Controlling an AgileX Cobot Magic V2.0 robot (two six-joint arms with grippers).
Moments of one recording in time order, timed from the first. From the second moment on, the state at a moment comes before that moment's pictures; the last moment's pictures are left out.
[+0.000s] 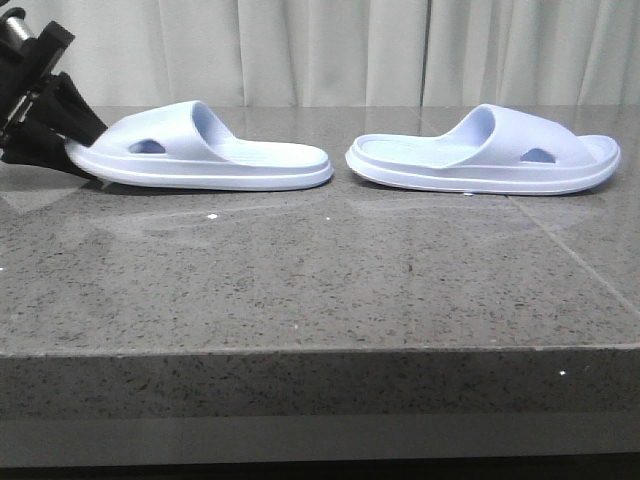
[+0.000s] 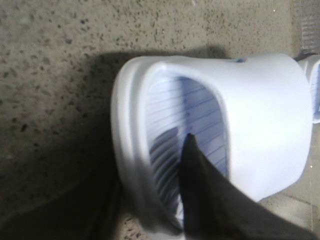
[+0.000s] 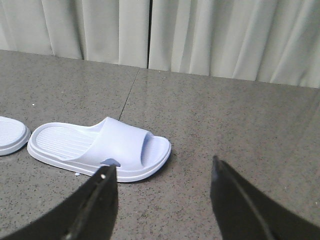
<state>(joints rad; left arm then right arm) 0.12 2.02 -1.52 -1.00 1.19 0.66 0.08 0.45 -0.67 -0.01 0.47 -0.02</state>
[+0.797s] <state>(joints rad) 0.20 1.82 -1.50 -1.09 1.20 0.56 0.08 0.45 -0.67 -0.01 0.47 -0.02</state>
